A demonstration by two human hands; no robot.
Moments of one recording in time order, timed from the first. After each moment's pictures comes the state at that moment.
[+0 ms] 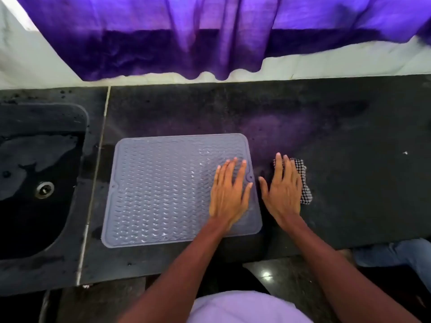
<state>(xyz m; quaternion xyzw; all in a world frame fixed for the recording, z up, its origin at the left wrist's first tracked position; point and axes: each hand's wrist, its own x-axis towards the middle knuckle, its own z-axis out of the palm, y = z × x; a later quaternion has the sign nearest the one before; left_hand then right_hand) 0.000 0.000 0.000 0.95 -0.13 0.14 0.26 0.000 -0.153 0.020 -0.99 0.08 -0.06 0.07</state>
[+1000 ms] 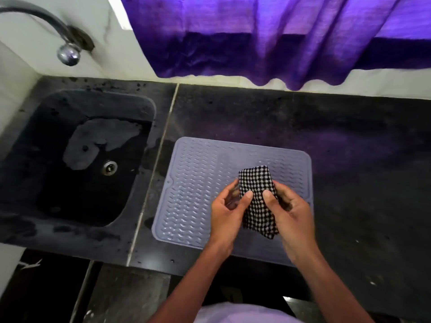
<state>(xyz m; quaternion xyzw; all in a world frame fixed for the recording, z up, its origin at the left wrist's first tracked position) -0.017 0.093 0.072 0.52 0.29 0.00 0.80 -0.001 -0.023 0.095 -0.67 0.13 0.11 0.73</state>
